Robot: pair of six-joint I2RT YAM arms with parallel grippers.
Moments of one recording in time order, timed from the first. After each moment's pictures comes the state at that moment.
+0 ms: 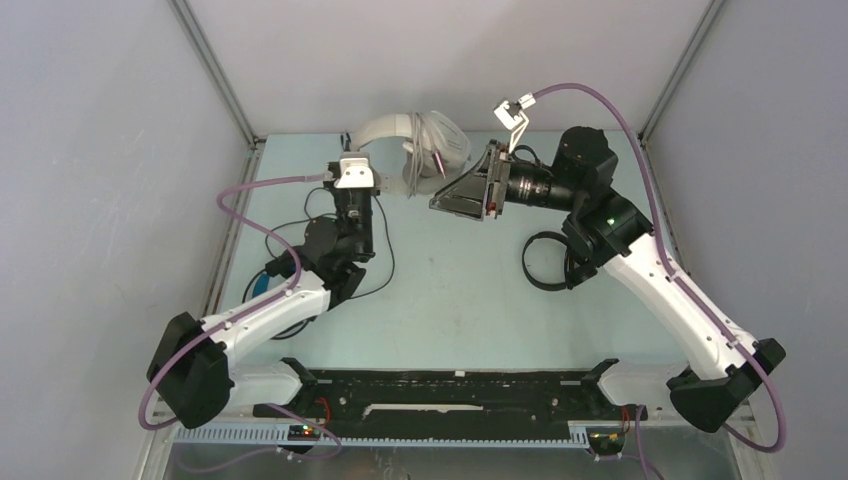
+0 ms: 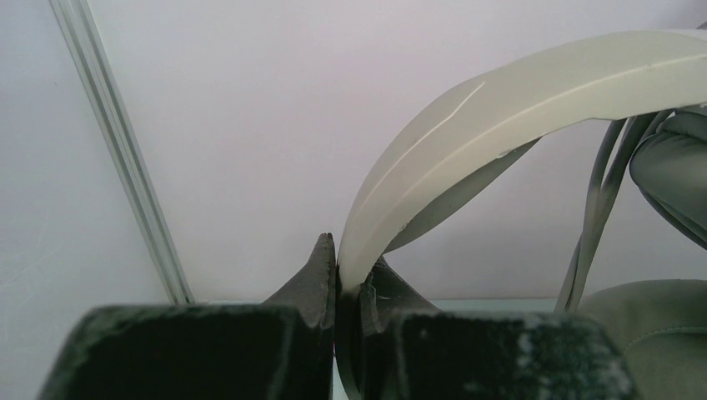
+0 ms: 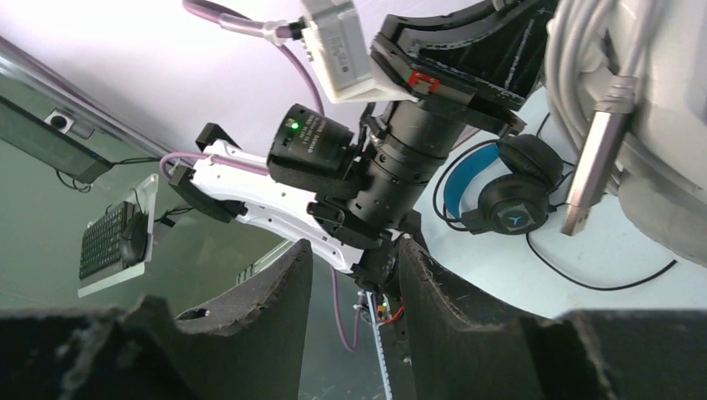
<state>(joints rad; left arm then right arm) -0.71 1.23 0.80 1.03 -0.67 0.47 0.64 1.26 1.43 -0.15 -0.74 0.72</state>
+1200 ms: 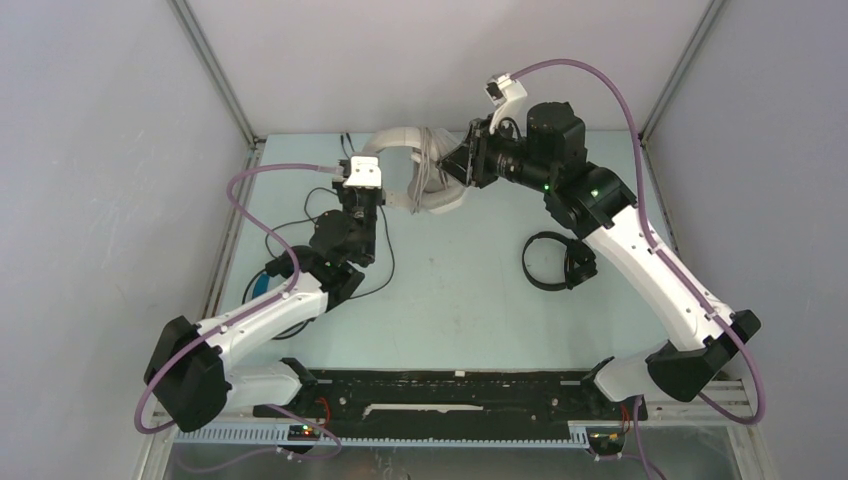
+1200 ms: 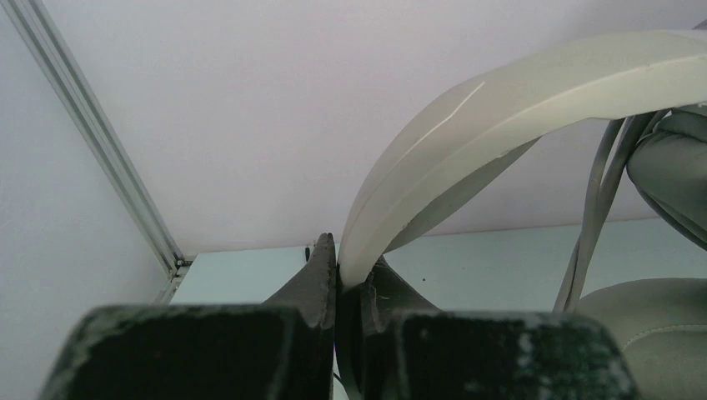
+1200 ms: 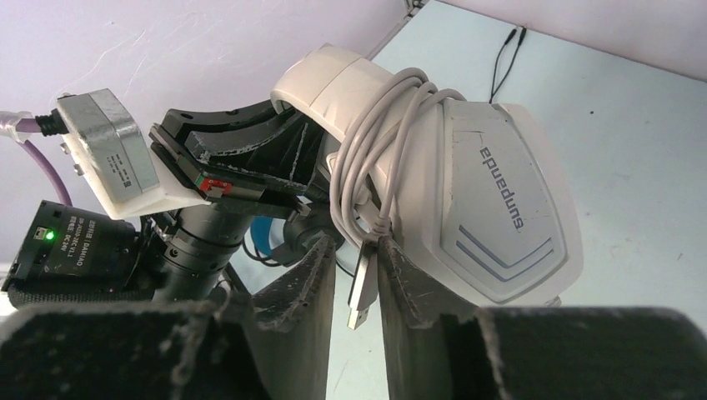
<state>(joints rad) -0.72 1.20 0.80 0.80 -0.68 0.37 0.67 1.42 1.68 -0.45 -0.28 0.38</state>
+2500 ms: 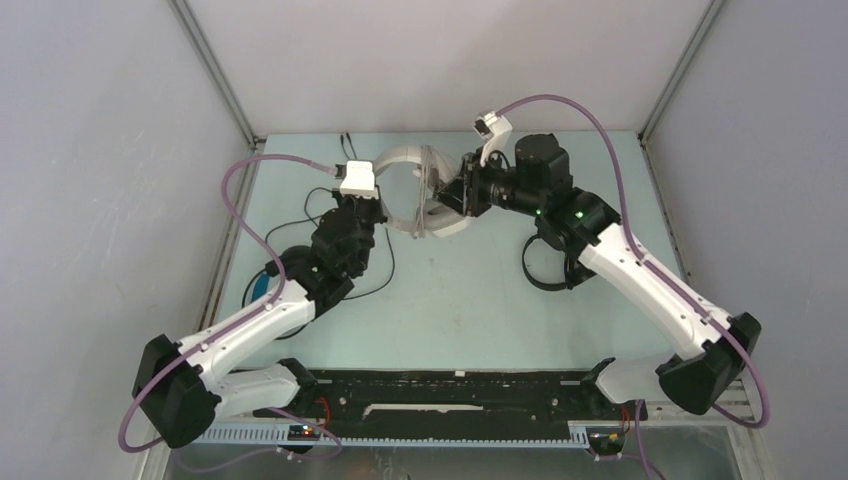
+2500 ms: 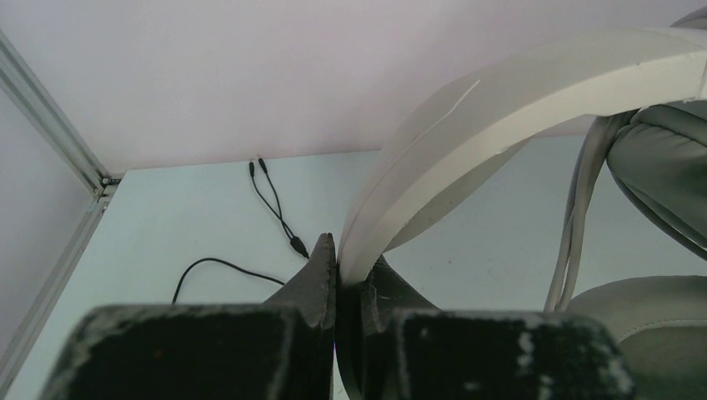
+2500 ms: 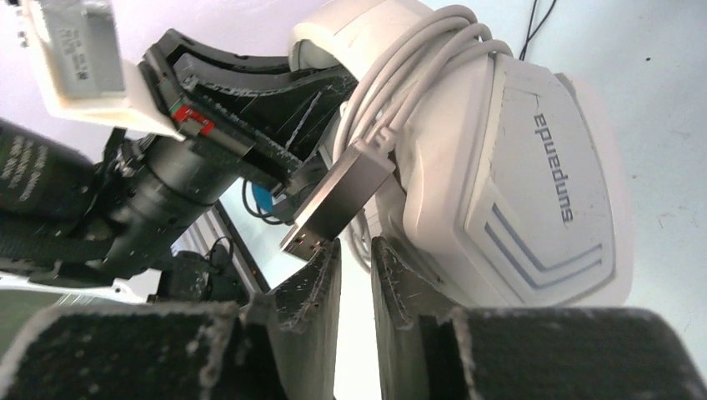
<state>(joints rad) -0.72 1.11 0.80 0.40 -0.64 0.07 0.69 1.37 1.42 -0.31 -0.33 0.37</state>
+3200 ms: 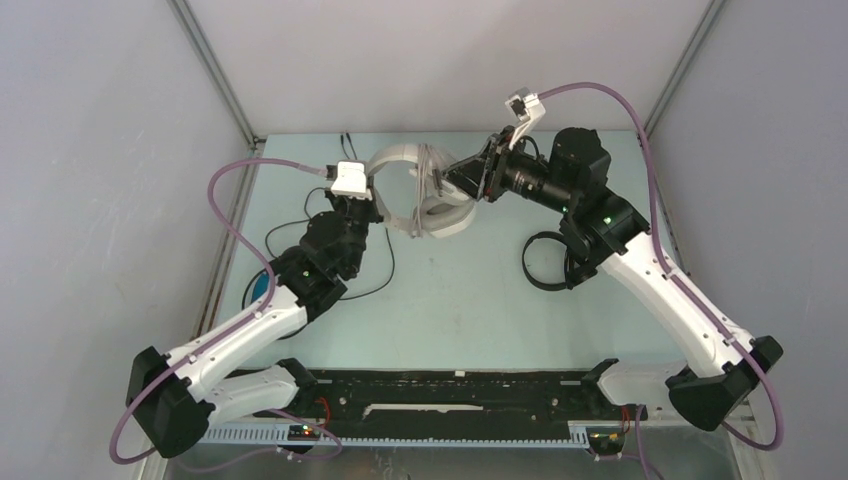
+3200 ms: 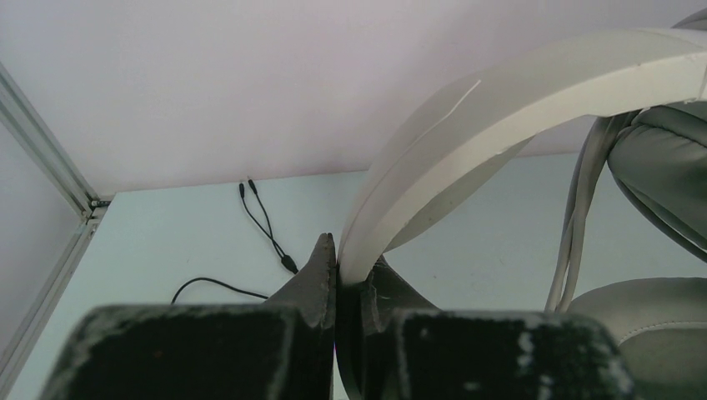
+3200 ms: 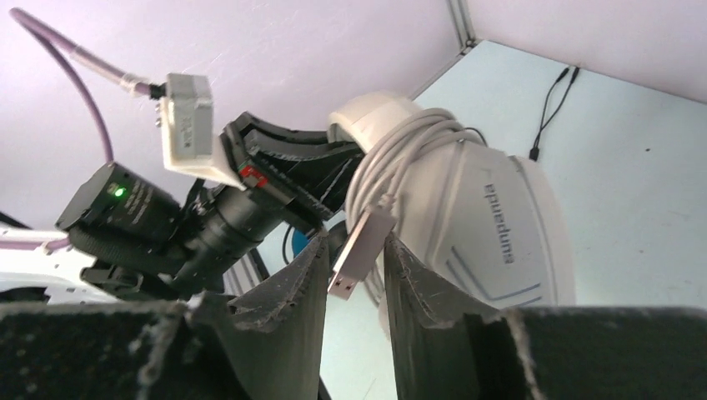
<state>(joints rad) -0.72 1.05 0.80 0.40 -0.59 0.08 0.64 1.25 1.42 -0.20 -0.40 0.45</state>
